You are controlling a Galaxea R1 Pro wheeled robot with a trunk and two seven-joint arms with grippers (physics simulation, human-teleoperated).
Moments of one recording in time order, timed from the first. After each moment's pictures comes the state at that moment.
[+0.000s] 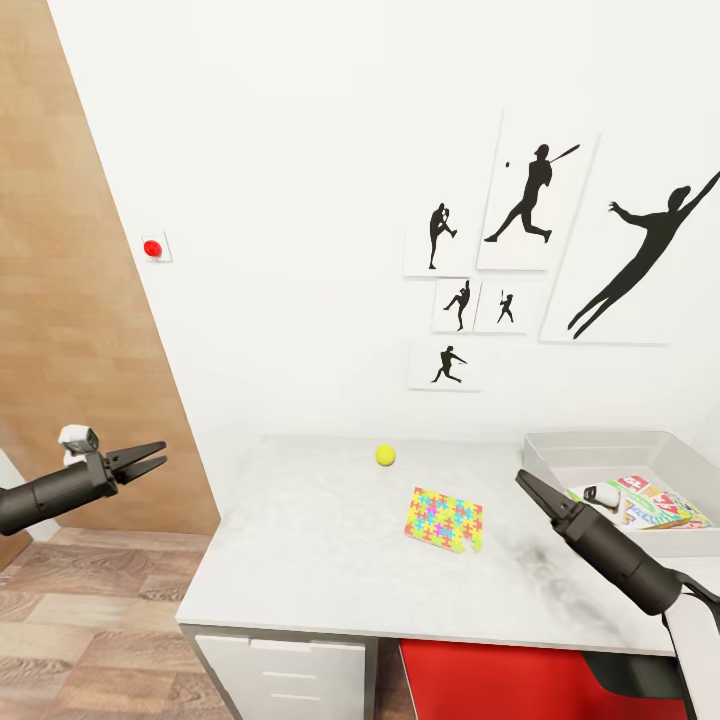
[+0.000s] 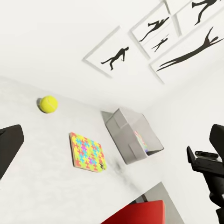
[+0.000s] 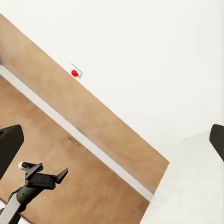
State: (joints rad) left arm -0.53 0.46 0.38 -1.20 0.50 1.02 -1.16; right arm -0.22 -0.10 -0.44 -1.58 -0.75 0.78 0.91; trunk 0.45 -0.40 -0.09
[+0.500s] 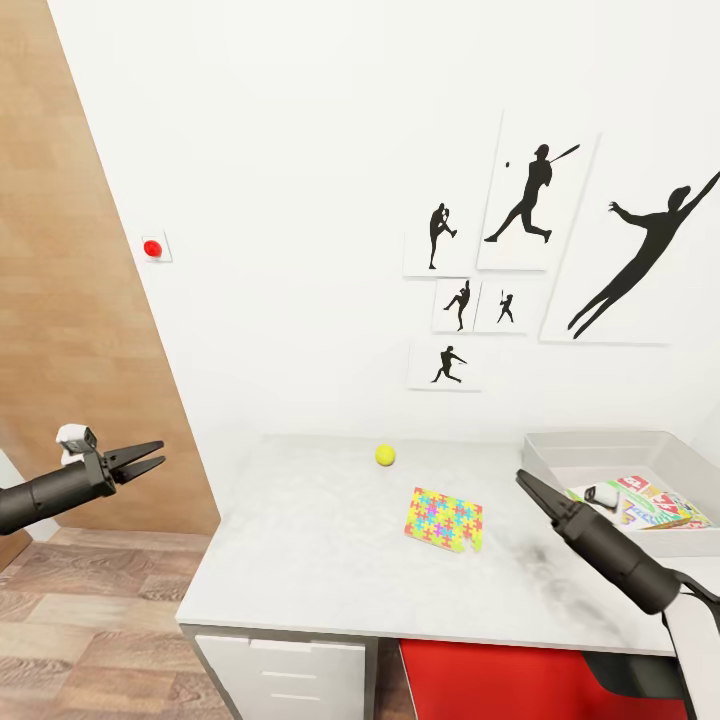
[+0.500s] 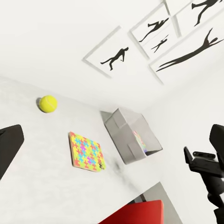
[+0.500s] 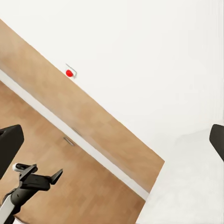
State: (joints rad) left arm -0.54 0.46 0.38 -1.20 0.50 1.04 -1.16; right arm -0.22 -0.10 -0.44 -1.58 -0.75 0.78 0.88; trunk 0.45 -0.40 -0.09
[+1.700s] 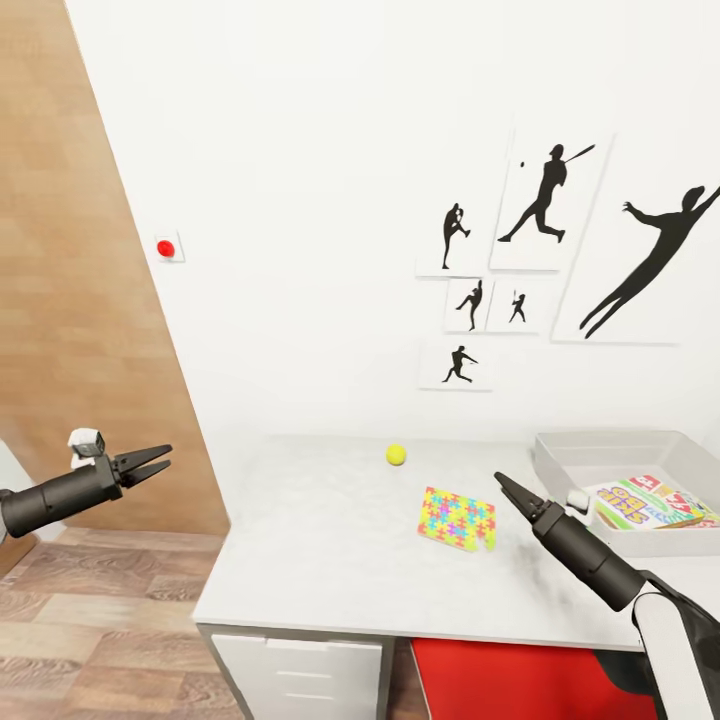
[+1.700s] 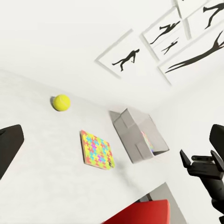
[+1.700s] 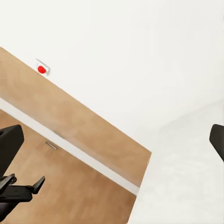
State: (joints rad) left arm -0.53 0.44 0.38 -1.19 0.49 1.02 -1.12; right arm -0.22 -0.05 -0.39 -1.56 -0.76 0.75 0.71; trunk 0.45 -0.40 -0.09
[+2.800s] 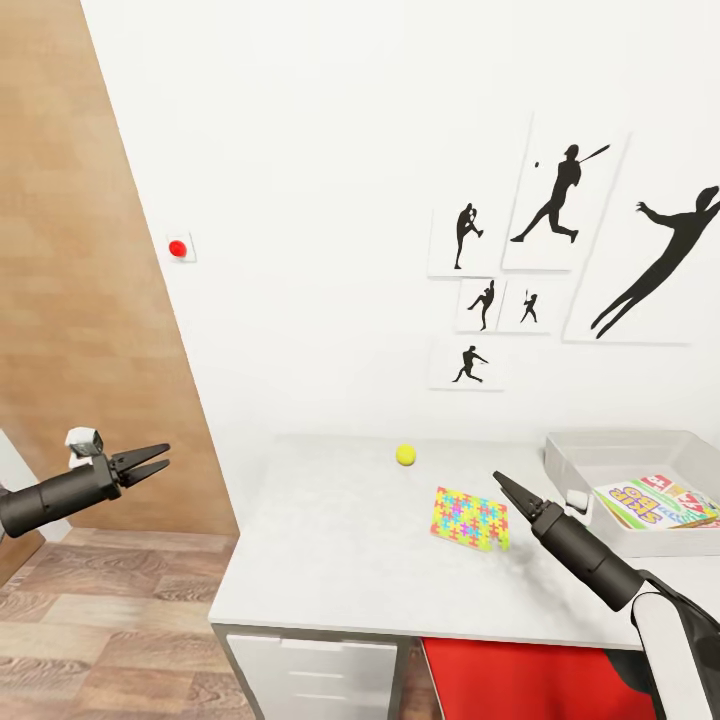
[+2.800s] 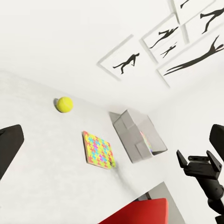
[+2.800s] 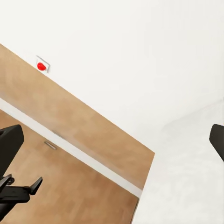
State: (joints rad) left arm -0.53 0.44 0.38 -1.19 0.50 1.03 -1.13; right arm -0.22 -0.04 -0.39 -1.56 -0.76 0.75 0.70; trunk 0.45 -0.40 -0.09
